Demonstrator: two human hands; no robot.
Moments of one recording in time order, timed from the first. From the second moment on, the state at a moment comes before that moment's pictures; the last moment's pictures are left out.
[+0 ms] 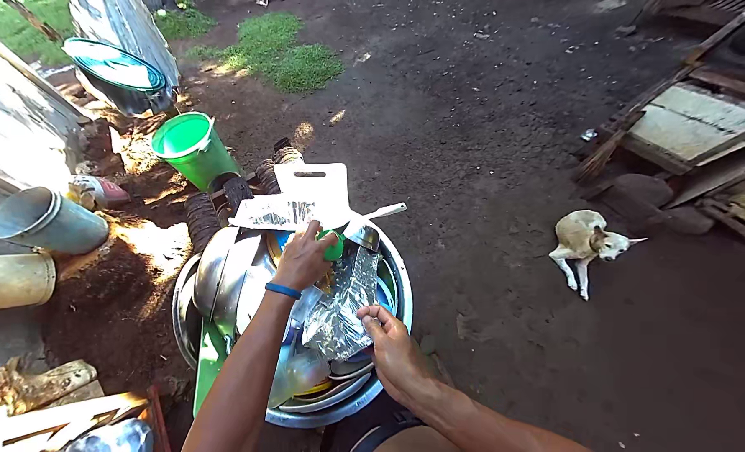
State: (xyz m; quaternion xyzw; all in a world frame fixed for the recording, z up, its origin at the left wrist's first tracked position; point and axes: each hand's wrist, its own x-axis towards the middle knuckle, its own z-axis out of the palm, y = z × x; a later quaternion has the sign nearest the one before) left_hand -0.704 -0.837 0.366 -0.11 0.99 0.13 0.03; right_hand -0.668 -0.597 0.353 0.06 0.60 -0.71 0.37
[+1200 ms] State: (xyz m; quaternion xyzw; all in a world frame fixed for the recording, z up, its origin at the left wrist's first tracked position) left_hand -0.665 -0.833 0.322 -0.08 0.98 0.17 -0.04; right_hand -0.670 -0.553 0.353 -0.18 0.62 -0.72 0.24
